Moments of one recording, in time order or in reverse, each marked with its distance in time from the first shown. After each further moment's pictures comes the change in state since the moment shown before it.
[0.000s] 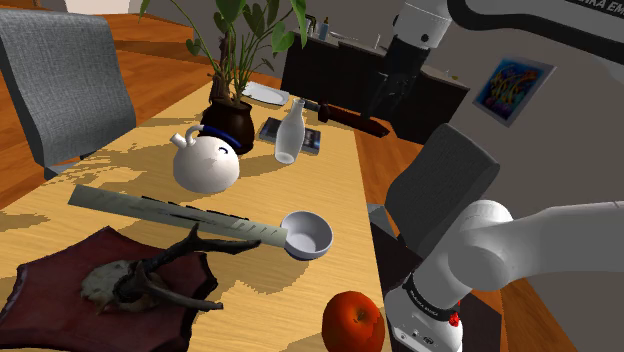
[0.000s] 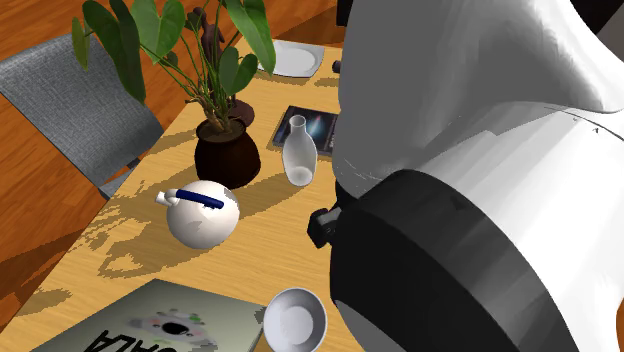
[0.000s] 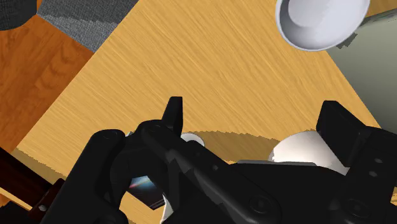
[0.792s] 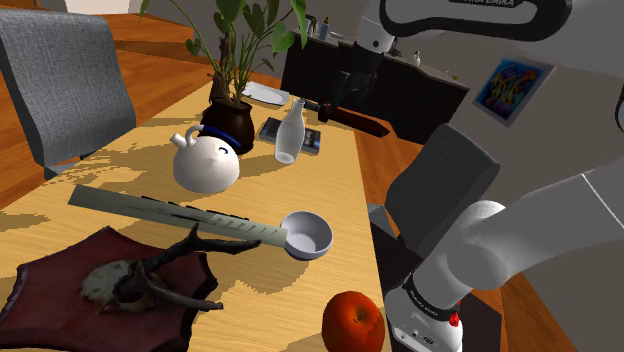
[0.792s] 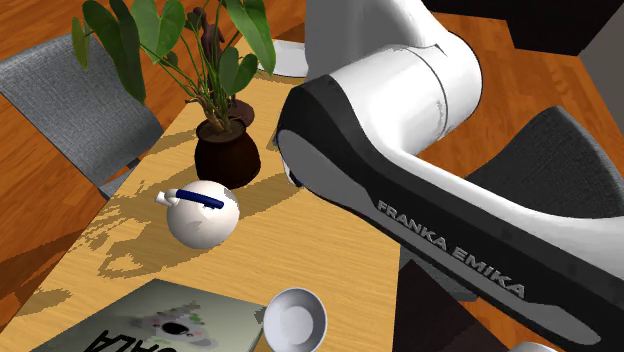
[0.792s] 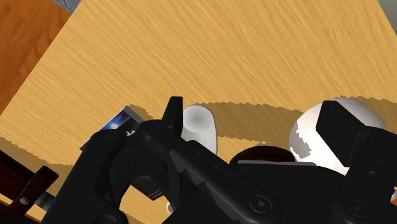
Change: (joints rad) arm -0.029 0.315 -0.093 0.120 -0.020 0.208 -0.095
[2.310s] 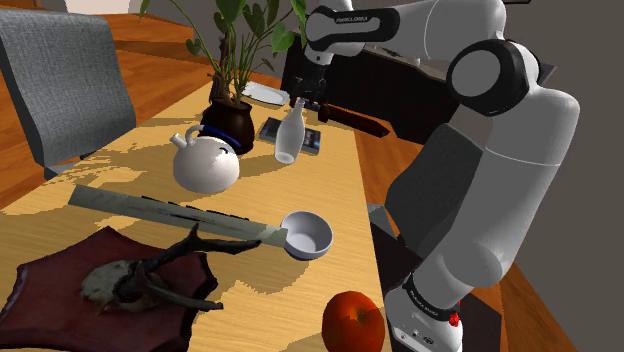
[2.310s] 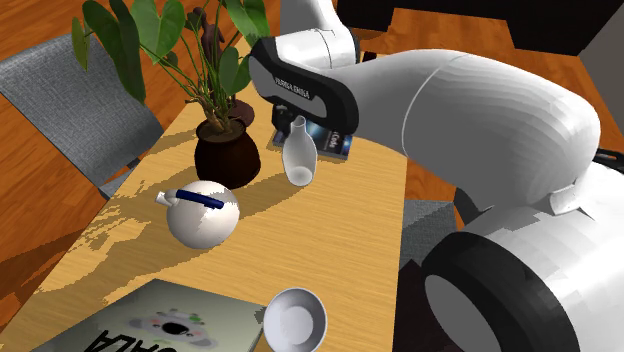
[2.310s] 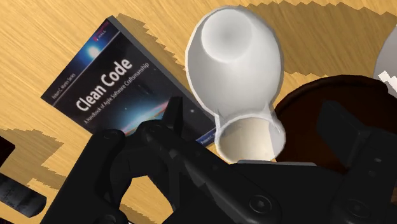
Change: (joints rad) arm -0.069 0.716 -0.104 0.558 0.126 0.165 -0.207
